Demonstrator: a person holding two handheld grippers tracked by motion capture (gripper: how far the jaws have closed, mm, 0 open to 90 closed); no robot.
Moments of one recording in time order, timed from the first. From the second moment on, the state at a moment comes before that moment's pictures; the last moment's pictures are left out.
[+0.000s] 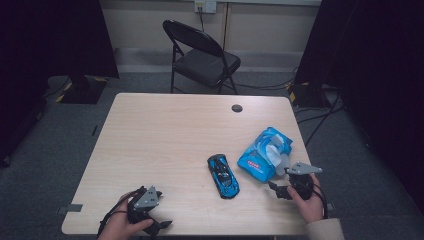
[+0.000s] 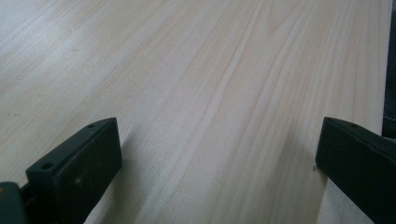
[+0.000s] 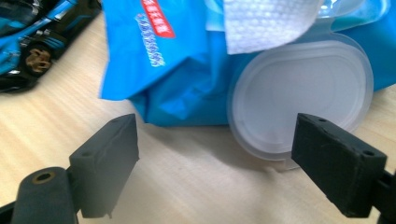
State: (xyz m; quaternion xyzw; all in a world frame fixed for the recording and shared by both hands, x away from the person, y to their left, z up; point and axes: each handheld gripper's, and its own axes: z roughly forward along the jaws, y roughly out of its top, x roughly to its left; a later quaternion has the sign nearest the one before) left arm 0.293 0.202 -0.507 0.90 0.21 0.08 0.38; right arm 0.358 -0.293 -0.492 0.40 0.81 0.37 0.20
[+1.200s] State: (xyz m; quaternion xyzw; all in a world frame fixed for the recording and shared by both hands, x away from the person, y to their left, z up) left arm 0.294 0.201 -0.507 0.90 0.21 0.08 0.38; right arm 0.365 -0.278 -0.479 0.44 0.80 0.37 0.19
